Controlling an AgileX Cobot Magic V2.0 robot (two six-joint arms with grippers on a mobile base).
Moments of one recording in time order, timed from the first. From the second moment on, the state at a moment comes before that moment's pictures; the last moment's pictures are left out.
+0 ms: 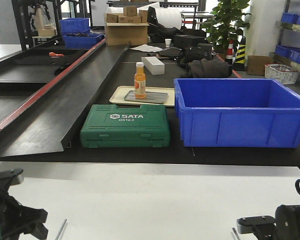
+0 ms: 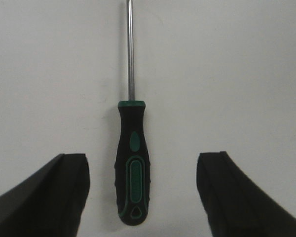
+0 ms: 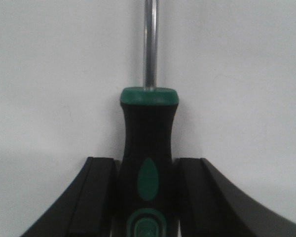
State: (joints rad) left arm 0.00 1.77 -1.14 -0.43 0.79 0.27; right arm 0.08 1.91 -0.97 0.04 0.59 -0.05
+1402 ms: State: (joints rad) left arm -0.12 2.02 -1.17 -0.11 0.72 0.06; right arm 0.08 1.91 -0.97 0.07 0.55 -0.05
